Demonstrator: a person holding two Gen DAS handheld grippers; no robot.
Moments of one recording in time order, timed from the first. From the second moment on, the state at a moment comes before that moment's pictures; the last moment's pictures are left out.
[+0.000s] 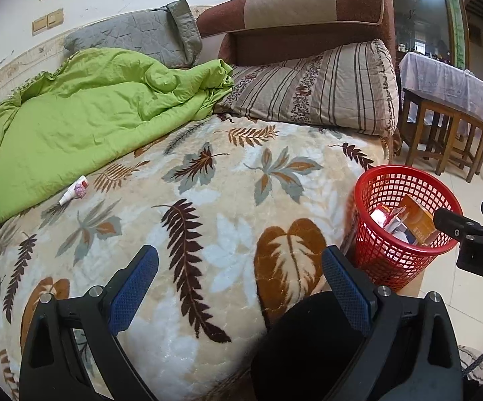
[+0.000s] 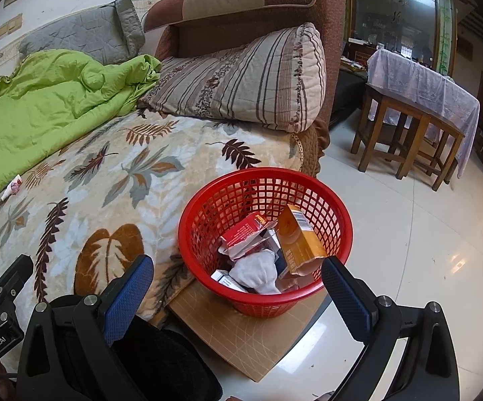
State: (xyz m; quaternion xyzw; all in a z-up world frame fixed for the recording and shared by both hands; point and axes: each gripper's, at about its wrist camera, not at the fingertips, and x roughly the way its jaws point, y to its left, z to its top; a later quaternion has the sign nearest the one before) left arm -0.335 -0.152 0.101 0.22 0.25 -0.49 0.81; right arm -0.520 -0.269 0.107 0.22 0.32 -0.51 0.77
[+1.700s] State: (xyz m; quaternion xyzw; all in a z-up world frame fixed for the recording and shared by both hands) left arm -0.333 -0.151 0.099 0.22 0.26 -0.48 0.81; right arm -0.522 -0.271 0.099 0.22 0.34 -0.51 0.76
